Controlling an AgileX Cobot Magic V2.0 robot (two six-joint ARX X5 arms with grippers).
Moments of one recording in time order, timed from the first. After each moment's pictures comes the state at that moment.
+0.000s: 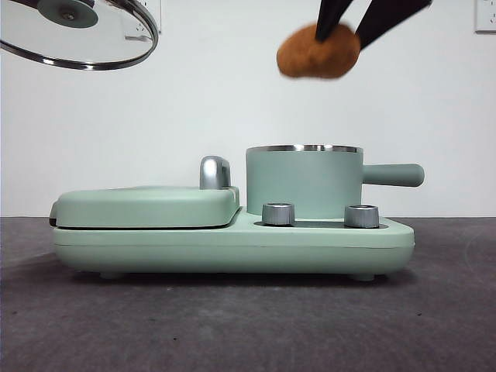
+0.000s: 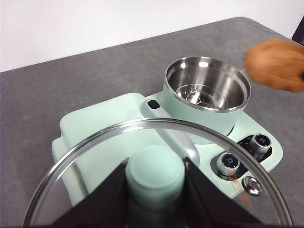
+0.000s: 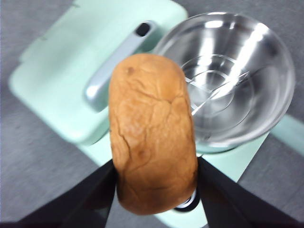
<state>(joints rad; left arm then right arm) -0.32 0.89 0.94 -0.43 0.26 0.05 0.48 1.47 1.53 -0.92 -0.18 -0.02</state>
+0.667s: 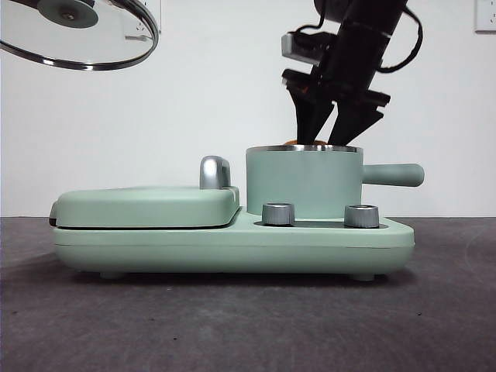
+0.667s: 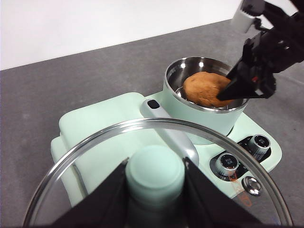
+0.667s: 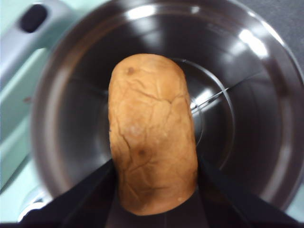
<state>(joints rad) -0.32 0.89 0.94 -0.43 0.26 0.04 0.42 1.83 1.62 -0.77 -0.13 -0.08</state>
